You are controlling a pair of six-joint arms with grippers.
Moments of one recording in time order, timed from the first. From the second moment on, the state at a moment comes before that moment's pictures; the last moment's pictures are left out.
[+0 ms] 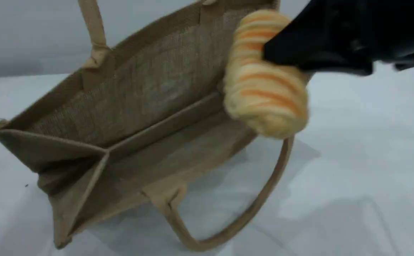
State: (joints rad) left arm -0.31 1.70 -1.80 -0.49 1.16 0.62; right arm 0.48 1.36 -0.61 1.70 0.37 -1.14
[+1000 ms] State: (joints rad) left arm -0.31 1.70 -1.80 -0.50 1.15 0.62; right arm 0.54 1.89 -1.04 1.75 0.27 -1.15
